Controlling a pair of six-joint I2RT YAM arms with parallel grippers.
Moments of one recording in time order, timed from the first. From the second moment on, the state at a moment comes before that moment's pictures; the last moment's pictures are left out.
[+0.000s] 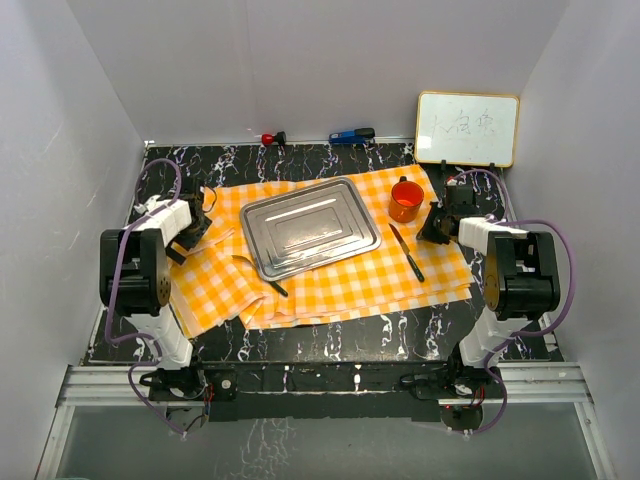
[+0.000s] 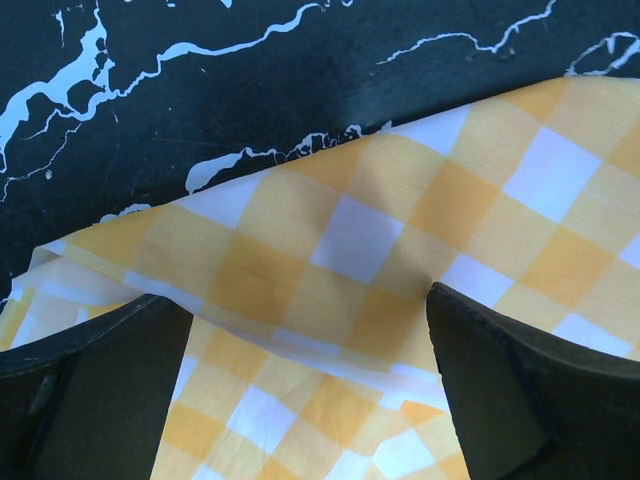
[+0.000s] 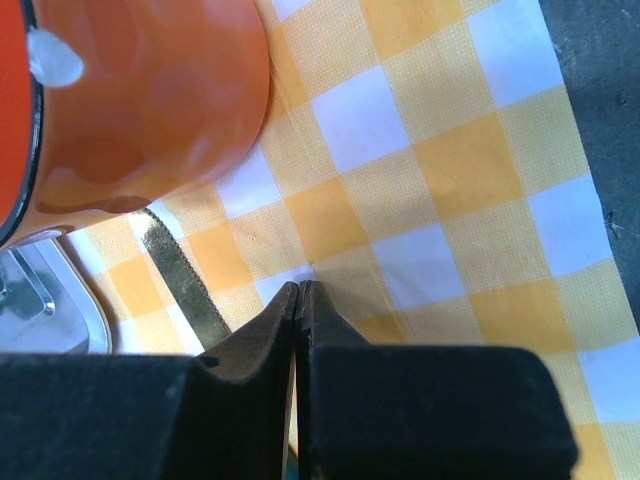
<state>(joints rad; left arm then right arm) 0.00 1.78 1.16 -0.68 -0.54 -1.04 -0.04 1.73 0.92 -0.09 -0.19 0.35</state>
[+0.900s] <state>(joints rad) 0.01 1.84 1.18 -0.56 -0.57 -0.90 -0.04 1.73 0.92 -0.10 -0.24 0.34</state>
